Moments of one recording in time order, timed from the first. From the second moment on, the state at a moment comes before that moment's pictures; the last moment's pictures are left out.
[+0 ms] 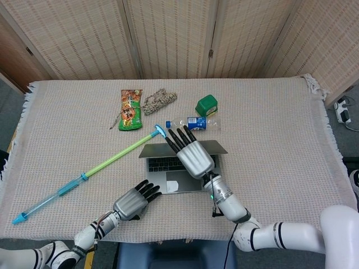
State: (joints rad) left arm -0.66 -1.56 0.05 -1.50 1.48 0.85 0.47; right arm 0.87 -1.62 0.25 -1.65 -1.07 1.09 -0.98
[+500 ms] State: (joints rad) left arm -0.66 -1.56 0.05 -1.51 1.45 0.85 0.49; right arm 0.96 -1.58 0.35 -1.51 -0.93 1.03 -0.93
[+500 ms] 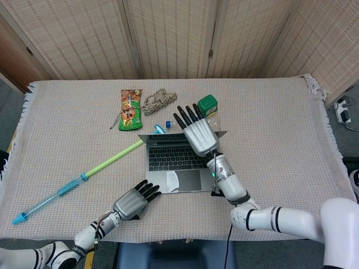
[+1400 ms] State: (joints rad) left arm -0.68 -1.55 0.05 -1.54 1.41 0.85 0.51; right arm 1.18 -1.64 0.41 -1.14 -0.63 0.90 -0.90
